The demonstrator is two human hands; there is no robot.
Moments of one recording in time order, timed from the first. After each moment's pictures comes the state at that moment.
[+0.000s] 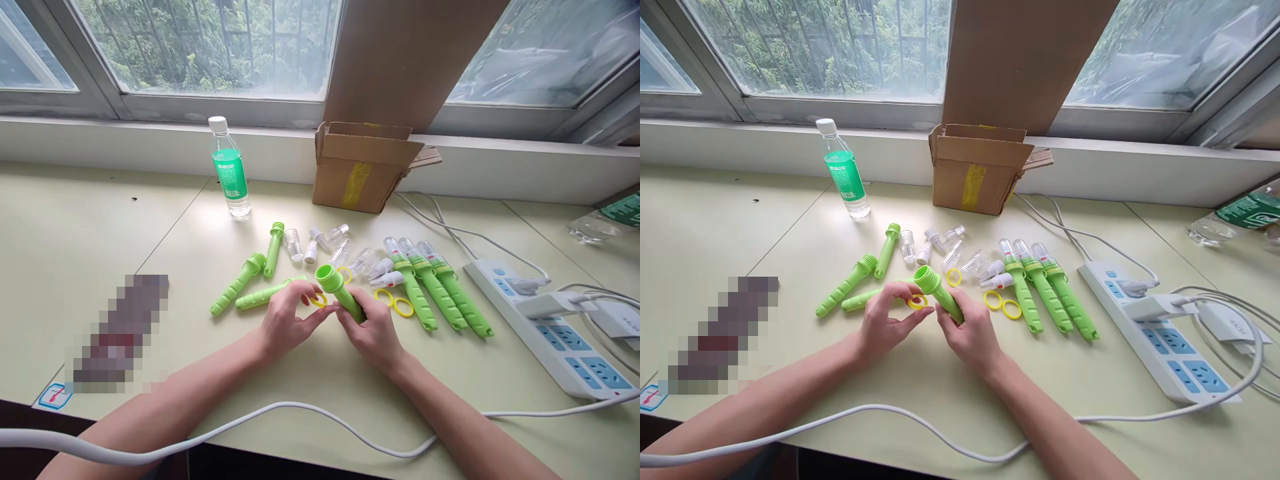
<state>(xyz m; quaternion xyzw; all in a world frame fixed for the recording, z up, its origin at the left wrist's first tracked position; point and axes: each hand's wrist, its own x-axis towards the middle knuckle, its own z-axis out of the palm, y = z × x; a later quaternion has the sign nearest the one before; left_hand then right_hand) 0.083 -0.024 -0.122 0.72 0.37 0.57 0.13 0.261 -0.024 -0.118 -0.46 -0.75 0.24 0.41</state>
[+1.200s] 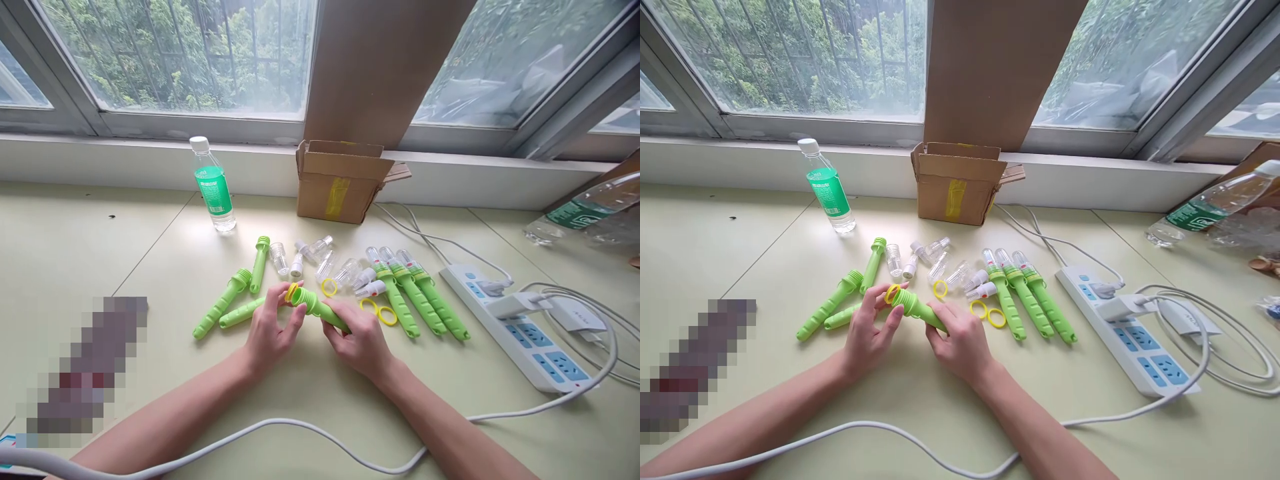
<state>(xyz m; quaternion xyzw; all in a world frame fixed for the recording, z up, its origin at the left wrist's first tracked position) 0.078 -0.020 -0.124 0.69 0.41 0.54 0.25 0.270 -0.018 -0.126 -0.44 -0.82 0.10 0.36</state>
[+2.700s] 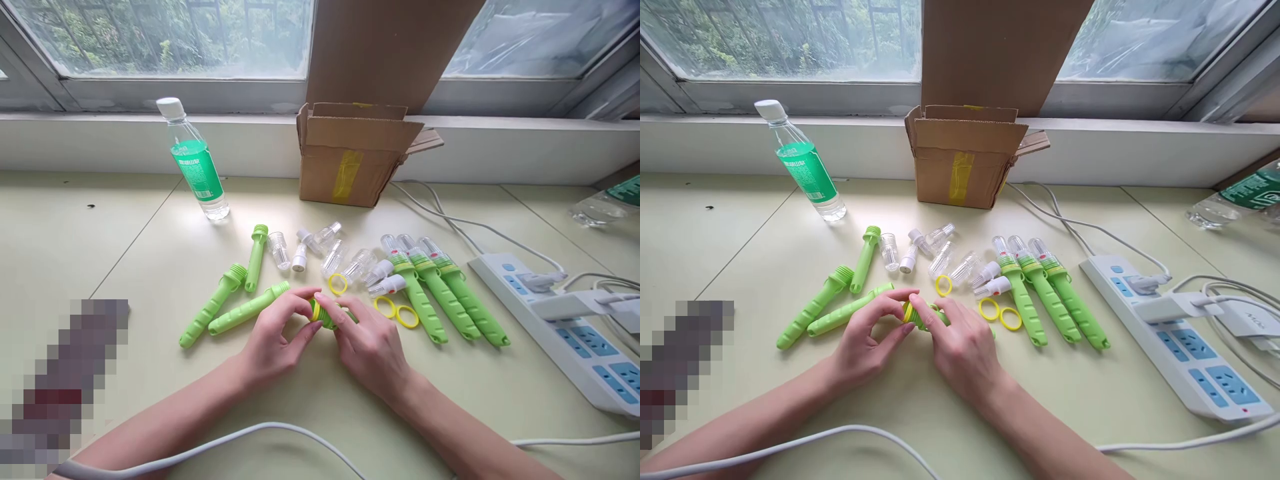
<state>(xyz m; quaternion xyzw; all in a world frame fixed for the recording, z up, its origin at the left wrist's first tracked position) 0.076 -0.015 -0.116 0.73 0.37 0.48 0.31 0.267 -0.017 -0.130 -0.41 -0.85 -0.06 0.31</state>
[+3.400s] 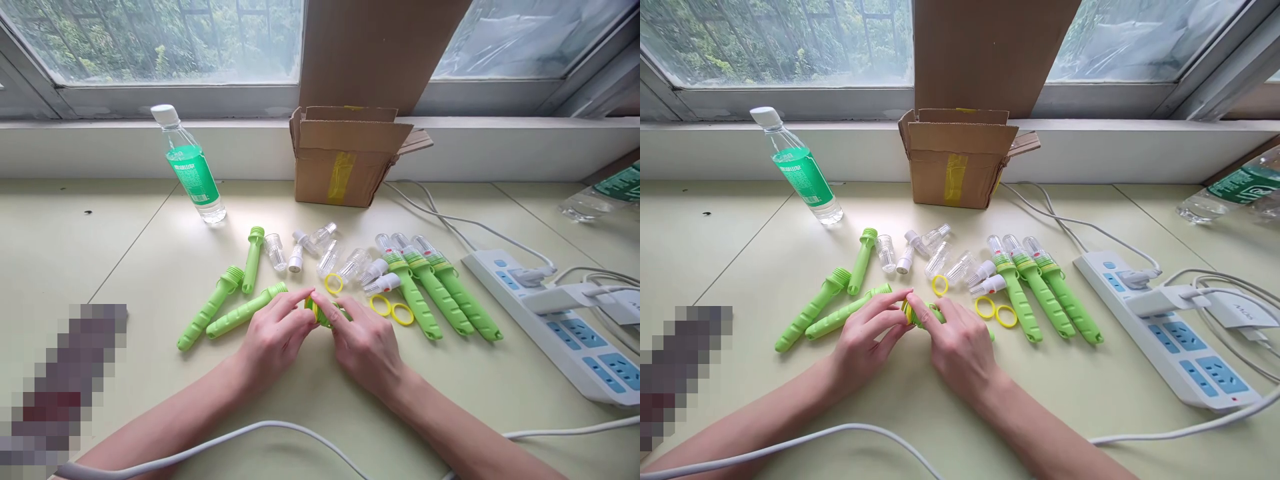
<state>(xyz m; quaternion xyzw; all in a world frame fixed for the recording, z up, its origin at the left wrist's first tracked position) 0.075 -0.011 -0.124 0.81 0.34 0.45 0.12 0.268 -0.017 -0.132 -0.43 -0.85 -0.08 0.28</state>
